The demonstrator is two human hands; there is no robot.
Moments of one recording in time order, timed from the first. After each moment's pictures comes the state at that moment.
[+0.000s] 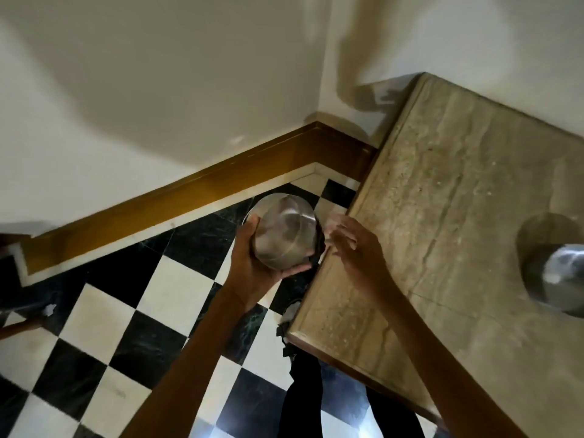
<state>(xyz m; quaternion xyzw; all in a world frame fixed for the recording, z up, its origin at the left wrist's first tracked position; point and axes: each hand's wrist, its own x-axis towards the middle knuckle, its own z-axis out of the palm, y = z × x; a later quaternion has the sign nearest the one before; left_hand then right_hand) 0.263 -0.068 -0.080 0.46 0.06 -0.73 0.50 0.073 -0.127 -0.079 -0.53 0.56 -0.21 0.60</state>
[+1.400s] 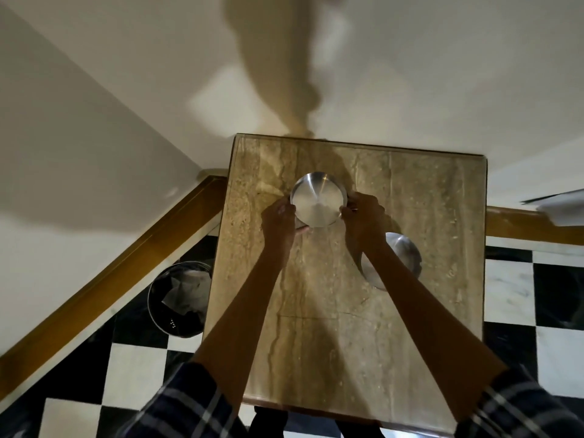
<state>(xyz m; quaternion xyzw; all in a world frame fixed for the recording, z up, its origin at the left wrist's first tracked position) -0.045 -0.263 -0.081 0.69 -0.17 -0.59 0.39 -0.204 -0.263 -0.066 -0.46 0.78 -0.20 0.38</state>
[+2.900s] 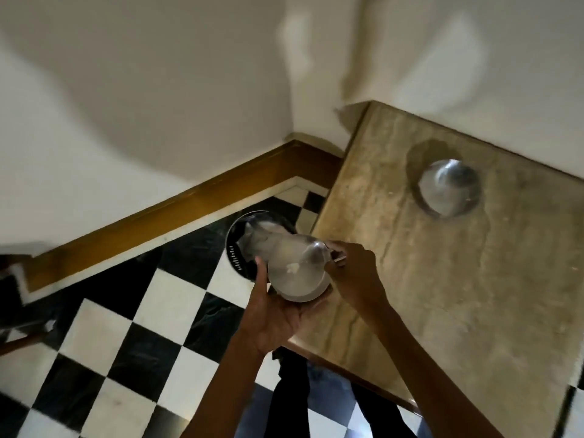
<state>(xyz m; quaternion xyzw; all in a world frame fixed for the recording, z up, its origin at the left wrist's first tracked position) 0.184 -0.032 -0.047 0.37 0.27 -0.77 0.45 0.027 -0.124 -0.026 -0.60 0.62 -0.14 0.49</state>
